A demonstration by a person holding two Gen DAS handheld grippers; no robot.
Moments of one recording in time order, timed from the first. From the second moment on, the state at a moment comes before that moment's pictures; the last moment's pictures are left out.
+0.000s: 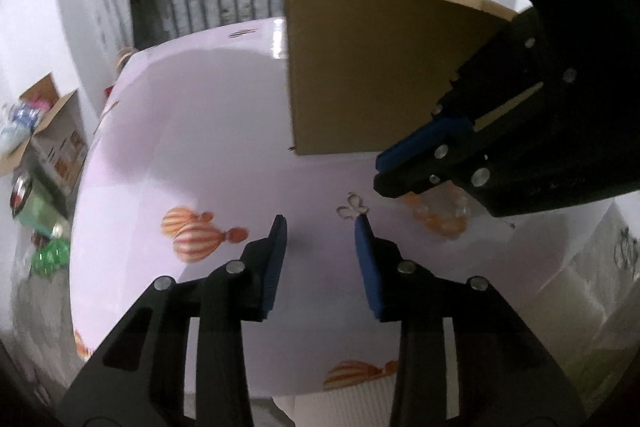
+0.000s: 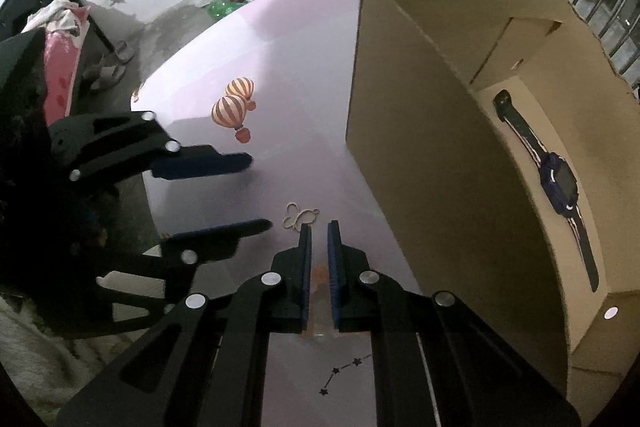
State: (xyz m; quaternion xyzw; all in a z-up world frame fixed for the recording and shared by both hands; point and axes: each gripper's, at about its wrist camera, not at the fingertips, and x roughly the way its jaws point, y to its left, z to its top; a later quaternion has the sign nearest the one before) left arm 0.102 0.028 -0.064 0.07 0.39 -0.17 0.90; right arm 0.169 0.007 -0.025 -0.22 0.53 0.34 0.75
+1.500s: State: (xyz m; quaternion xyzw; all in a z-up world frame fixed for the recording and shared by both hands) left arm 0.128 0.001 -0.051 0.14 0.41 -0.19 0.88; right arm 0.117 -0.106 -0.010 -0.07 0.52 0.25 0.82
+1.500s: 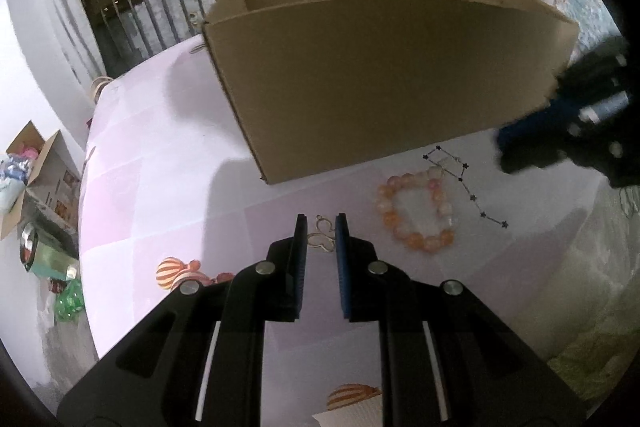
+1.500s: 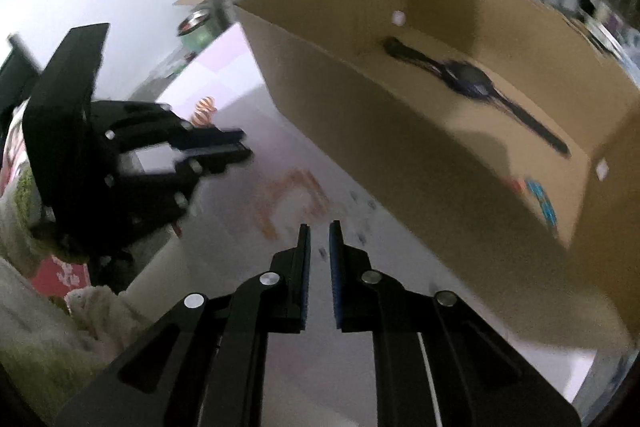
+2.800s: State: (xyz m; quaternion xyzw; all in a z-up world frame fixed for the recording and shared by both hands) left arm 0.109 -0.043 -0.036 0.12 0.41 -0.20 0.88; right arm 0.098 -0.174 -0.043 -0.10 0.50 0.18 0.84
